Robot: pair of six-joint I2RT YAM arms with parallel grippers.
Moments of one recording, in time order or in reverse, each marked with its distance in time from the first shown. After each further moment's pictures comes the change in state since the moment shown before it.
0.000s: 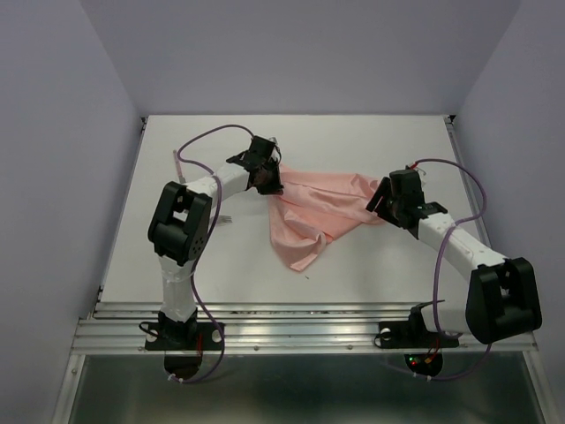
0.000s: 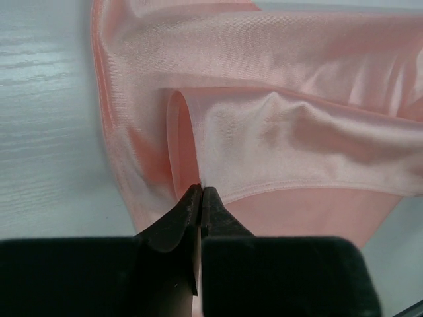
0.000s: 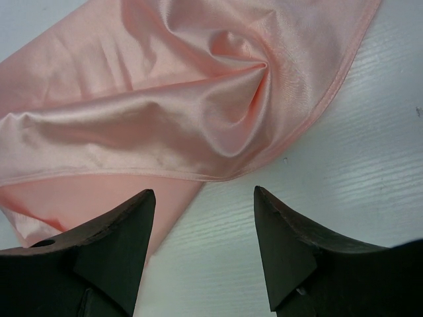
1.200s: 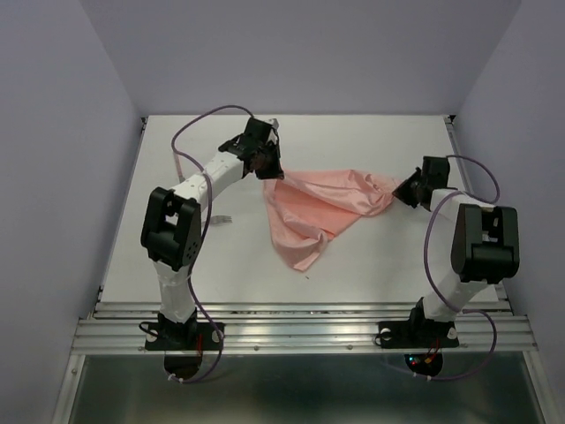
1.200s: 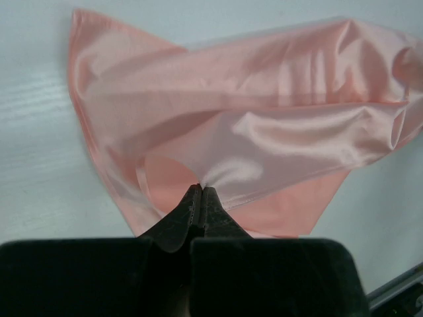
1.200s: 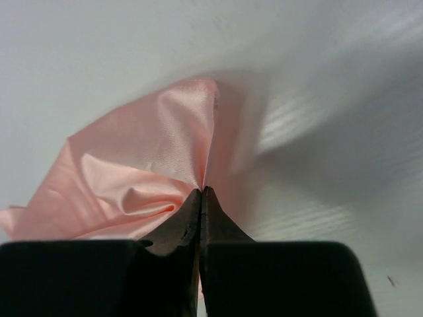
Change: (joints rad) left arm 0.011 -0.080 0.095 -0.105 0.030 0.056; right arm -0.343 0.392 0.126 0.267 -0.270 0.060
